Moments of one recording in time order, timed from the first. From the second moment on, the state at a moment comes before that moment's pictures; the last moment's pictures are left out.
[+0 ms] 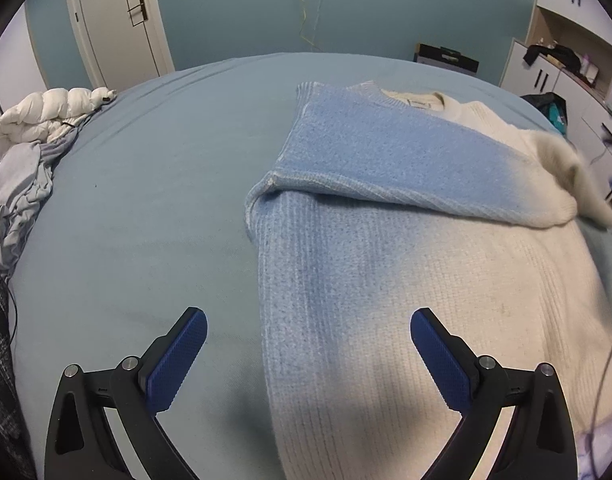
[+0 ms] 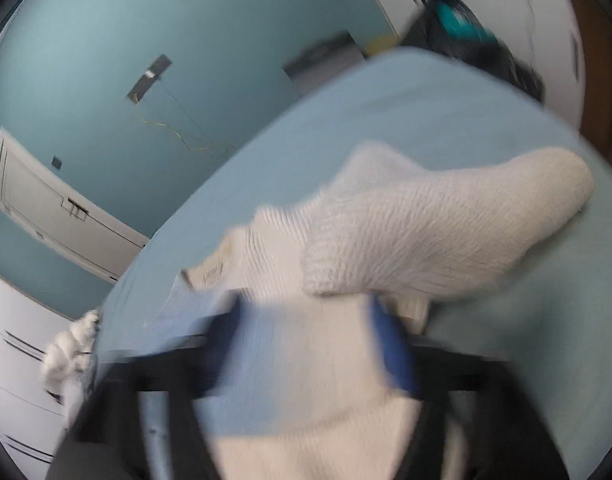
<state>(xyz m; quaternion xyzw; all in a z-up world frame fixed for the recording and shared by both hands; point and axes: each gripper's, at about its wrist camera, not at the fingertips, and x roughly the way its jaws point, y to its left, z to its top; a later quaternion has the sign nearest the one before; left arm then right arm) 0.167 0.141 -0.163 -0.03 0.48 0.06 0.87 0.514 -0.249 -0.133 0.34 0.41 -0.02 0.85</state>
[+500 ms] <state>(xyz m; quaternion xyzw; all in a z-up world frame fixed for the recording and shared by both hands) 0.175 0.134 -0.177 -0.01 0.50 0.06 0.86 0.505 -0.442 -0.249 0.49 0.43 -0.14 0.75</state>
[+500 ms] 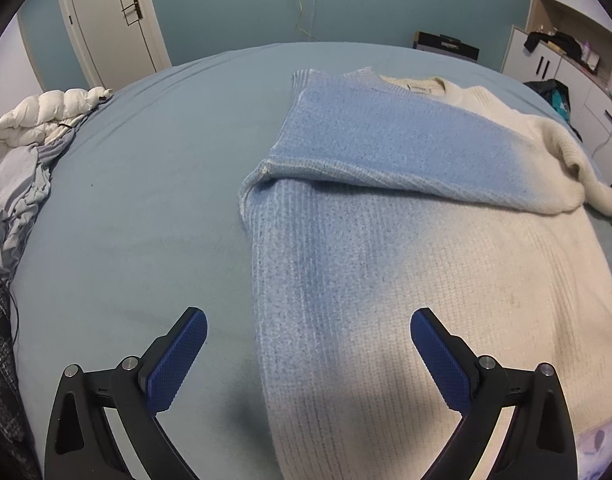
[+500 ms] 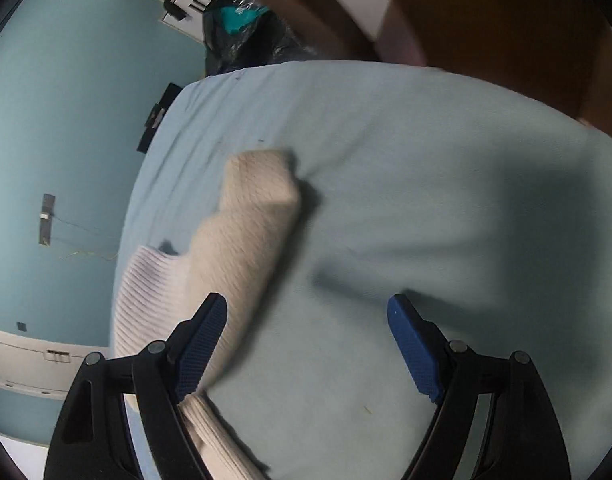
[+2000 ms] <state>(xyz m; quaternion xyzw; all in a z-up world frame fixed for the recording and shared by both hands) 0.165 0.122 -0.170 -0.01 0.49 0.05 0.87 0.446 -0.394 -0.233 0.31 0.52 -0.30 0.73</state>
